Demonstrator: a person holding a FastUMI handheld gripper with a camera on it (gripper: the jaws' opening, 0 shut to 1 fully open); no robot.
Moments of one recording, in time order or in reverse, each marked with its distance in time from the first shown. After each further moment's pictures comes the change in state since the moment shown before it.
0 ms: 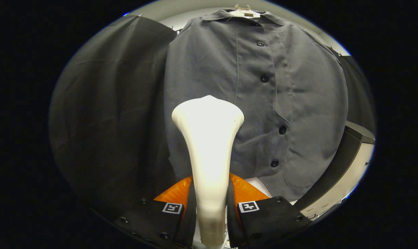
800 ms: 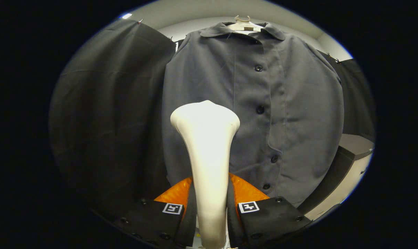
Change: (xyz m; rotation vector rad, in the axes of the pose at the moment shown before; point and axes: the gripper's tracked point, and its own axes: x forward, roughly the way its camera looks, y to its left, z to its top) arm -0.008 0.002 0.027 -0.021 -0.104 -0.037
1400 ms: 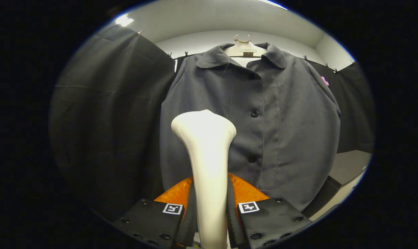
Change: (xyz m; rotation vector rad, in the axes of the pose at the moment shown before) arm -0.004 -0.008 0.096 -0.006 -0.168 -0.013
